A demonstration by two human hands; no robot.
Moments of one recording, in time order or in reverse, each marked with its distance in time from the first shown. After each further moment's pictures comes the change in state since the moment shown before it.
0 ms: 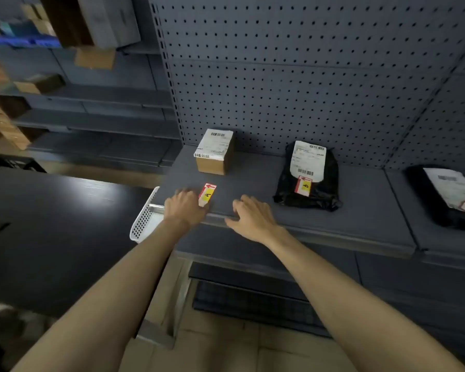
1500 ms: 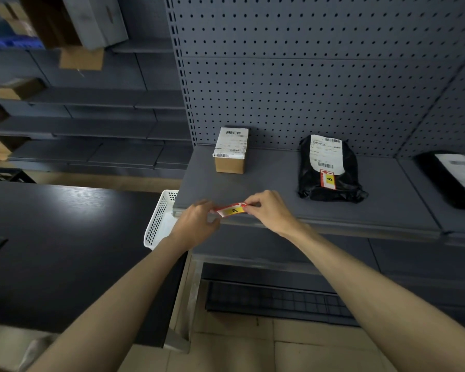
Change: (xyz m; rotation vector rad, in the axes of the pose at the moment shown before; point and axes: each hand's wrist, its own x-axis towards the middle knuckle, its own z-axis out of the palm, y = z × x) left_hand -0.007 -0.082 0.016 -0.400 0.032 0.428; right_hand 0.025 -0.033 0.013 0.533 0.086 0.176
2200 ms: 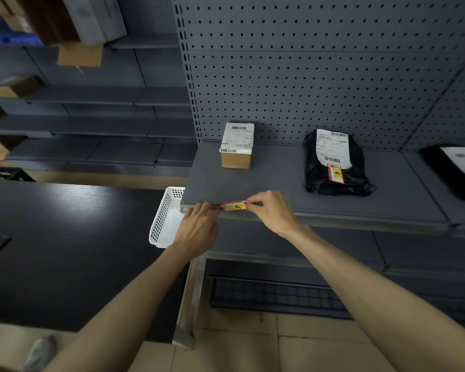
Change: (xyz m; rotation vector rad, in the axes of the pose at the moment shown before) left_hand -0.026 -0.020 0.007 0.307 0.010 0.128; right_hand -0.005 -0.008 0.024 -0.109 0.088 0.003
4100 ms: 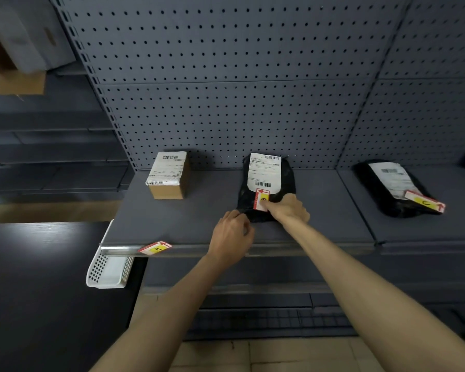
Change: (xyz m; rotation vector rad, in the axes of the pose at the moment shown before) left_hand 0.138 0.216 0.047 -0.359 0.072 -0.015; right_hand 0.023 0.137 -0.153 0.004 0.159 0.854
